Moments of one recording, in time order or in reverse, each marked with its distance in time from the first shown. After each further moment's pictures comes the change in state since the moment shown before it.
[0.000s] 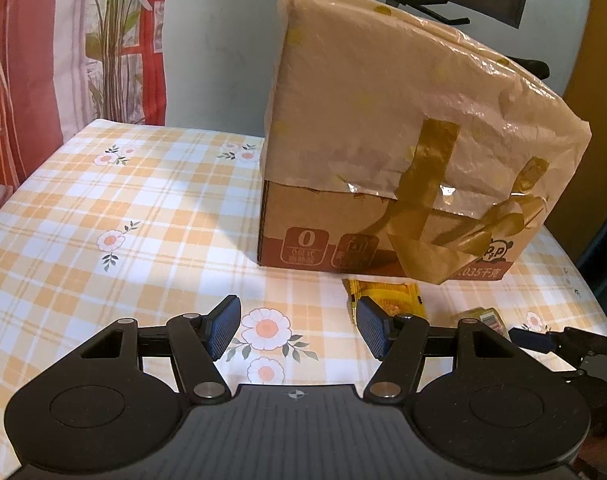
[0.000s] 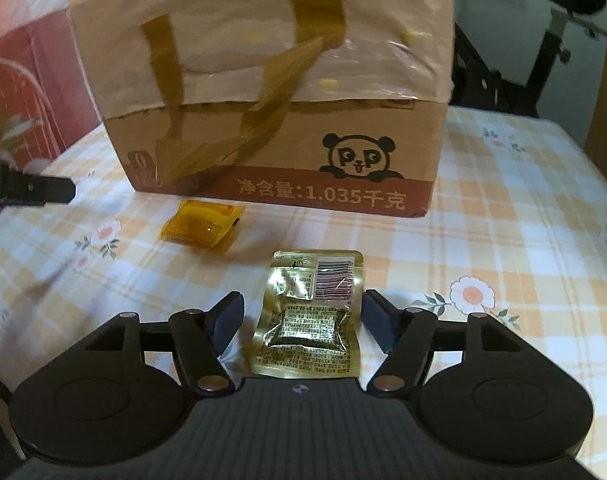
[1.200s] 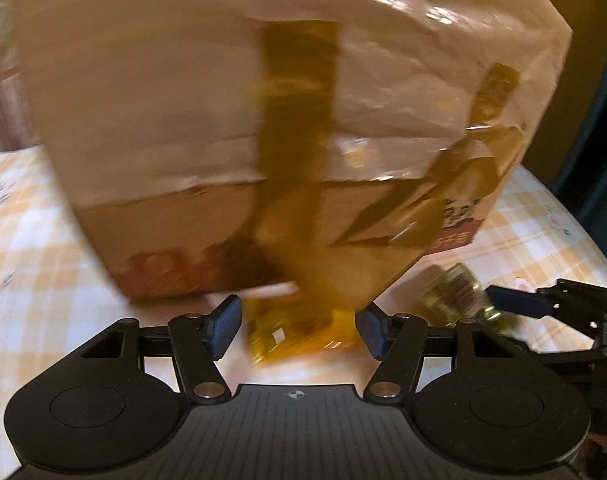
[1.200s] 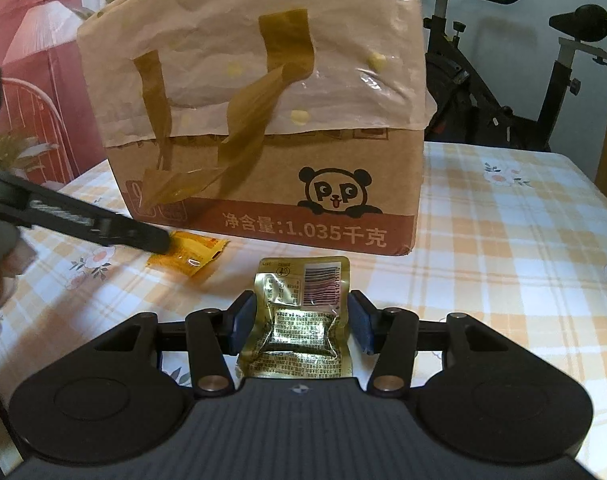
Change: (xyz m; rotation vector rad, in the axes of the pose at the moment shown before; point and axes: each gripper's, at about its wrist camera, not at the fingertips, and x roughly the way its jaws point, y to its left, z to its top) left arm 0.084 -0.073 0.021 0.231 0.116 -0.142; right arm 0.004 -0.031 -0.002 -0.004 -0.135 0.077
